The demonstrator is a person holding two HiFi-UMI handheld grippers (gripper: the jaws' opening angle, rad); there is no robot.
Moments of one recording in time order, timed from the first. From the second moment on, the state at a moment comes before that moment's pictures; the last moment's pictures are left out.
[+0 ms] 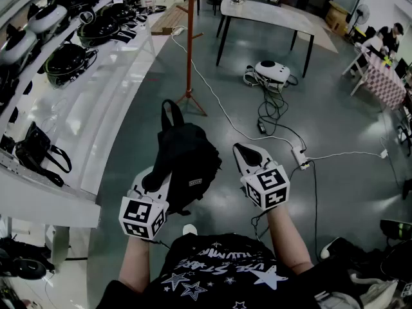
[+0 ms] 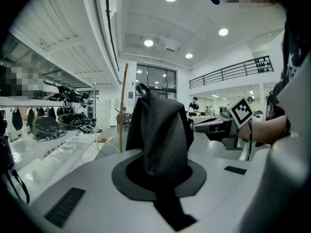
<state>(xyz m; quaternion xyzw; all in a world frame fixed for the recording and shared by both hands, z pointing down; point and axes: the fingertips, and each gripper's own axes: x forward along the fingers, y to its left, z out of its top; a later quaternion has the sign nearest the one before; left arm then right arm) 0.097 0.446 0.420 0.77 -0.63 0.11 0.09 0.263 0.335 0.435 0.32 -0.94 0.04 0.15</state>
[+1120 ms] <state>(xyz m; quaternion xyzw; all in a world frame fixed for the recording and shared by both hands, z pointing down) -0.010 0.433 0.437 0.79 -0.59 0.13 0.10 0.149 0.314 0.438 0.31 -0.94 0.11 0.08</state>
